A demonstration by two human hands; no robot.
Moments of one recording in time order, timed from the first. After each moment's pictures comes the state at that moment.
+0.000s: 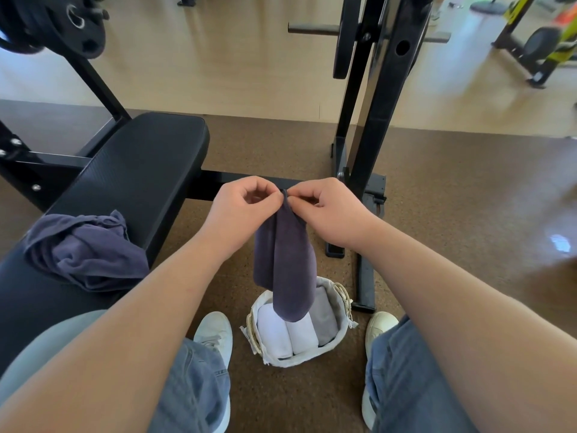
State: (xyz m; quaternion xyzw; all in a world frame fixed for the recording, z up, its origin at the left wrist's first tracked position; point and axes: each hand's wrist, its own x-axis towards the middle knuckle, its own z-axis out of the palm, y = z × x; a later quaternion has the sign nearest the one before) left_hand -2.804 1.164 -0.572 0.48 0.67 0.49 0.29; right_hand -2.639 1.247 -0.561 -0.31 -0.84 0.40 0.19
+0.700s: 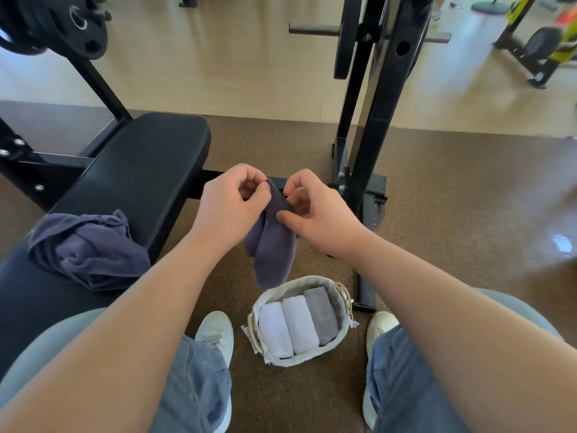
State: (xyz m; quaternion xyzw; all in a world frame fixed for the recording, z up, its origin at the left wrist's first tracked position) left_hand -2.811 1.160 -0.565 0.50 0.72 0.46 0.17; right_hand -2.647 1.238 -0.577 -0.33 -0.83 0.40 0.23
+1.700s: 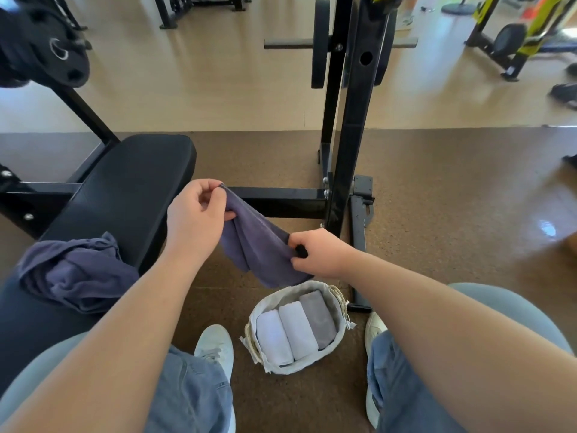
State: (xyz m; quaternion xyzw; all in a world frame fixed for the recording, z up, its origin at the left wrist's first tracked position) left_hand -2.823 1.159 -0.569 0.40 0.73 0.52 0.18; right_hand -2.618 1.252 -0.636 -0.35 -0.88 0.32 0.01
